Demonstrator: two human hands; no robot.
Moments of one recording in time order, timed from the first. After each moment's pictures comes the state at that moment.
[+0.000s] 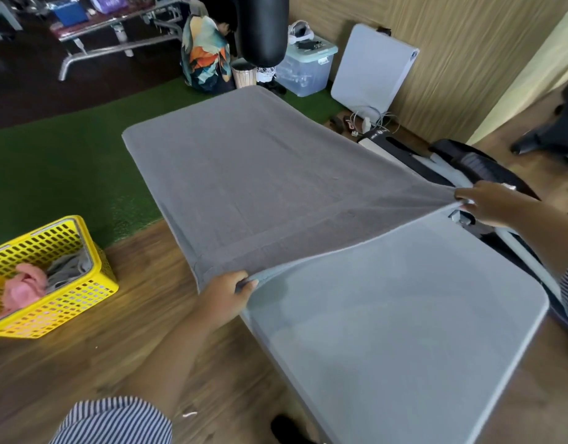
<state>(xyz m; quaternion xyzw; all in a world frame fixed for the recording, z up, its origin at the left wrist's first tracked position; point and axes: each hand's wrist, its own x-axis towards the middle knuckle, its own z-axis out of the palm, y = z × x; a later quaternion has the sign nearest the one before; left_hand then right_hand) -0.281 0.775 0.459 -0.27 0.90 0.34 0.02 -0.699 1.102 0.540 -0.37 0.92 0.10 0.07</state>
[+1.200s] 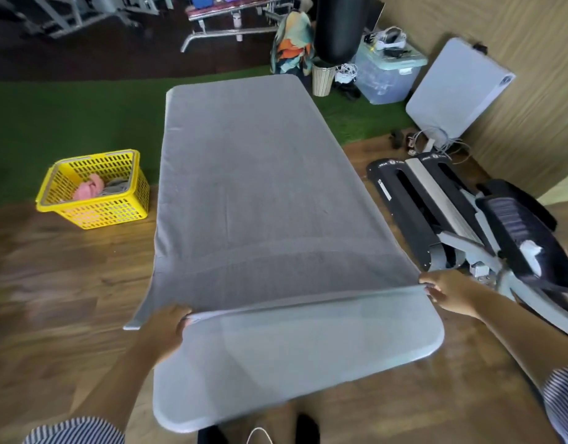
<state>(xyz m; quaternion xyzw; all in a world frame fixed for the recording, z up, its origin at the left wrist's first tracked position) -0.269 1.067 0.383 -0.51 0.84 0.20 0.03 -0.800 1.292 0.457 -0.56 0.78 0.08 0.25</state>
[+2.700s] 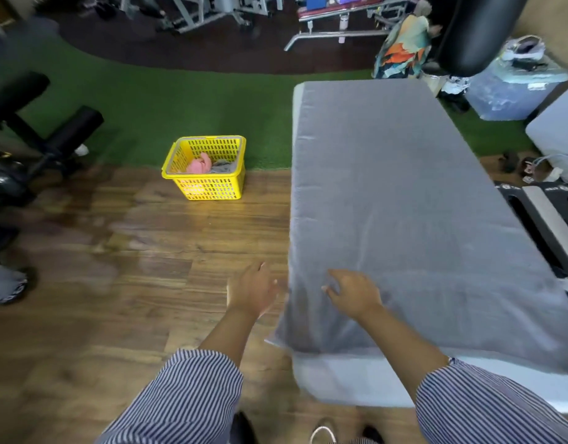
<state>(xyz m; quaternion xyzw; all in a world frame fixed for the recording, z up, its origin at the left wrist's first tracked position) -0.182 1.041 0.446 -0.59 0.80 0.12 0.03 -0.397 1.097 0.433 -0.65 0.73 -0.05 0.20</state>
